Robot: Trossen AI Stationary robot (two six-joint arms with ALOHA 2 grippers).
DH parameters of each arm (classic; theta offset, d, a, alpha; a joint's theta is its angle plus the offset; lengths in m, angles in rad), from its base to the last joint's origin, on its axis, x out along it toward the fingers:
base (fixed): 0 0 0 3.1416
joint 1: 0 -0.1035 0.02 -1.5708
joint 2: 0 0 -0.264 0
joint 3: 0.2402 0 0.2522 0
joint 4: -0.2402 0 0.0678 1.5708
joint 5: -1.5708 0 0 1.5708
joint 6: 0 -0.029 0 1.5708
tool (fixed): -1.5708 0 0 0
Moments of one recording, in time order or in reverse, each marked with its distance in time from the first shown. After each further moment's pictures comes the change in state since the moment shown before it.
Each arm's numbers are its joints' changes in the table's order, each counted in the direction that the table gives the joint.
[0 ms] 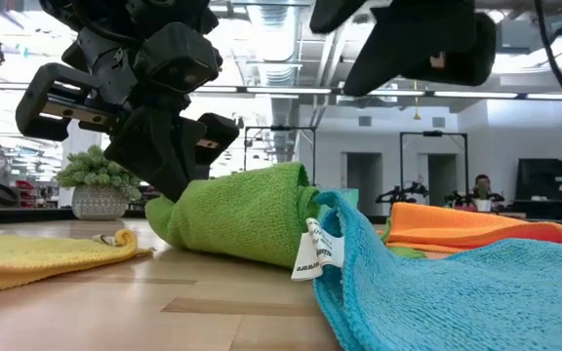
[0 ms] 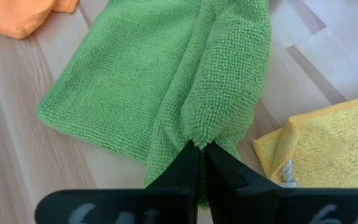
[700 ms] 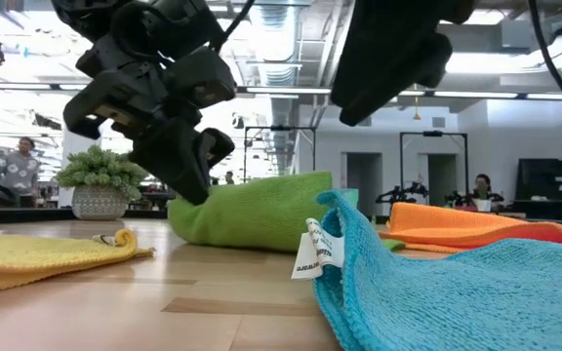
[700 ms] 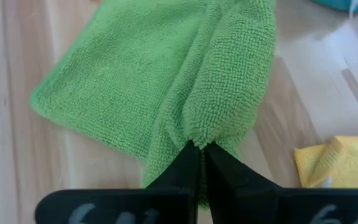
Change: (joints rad) left arm -0.076 0.000 0.000 -0.007 -0.017 0.188; right arm 0.015 -0.001 0.000 -0.140 0.140 0.371
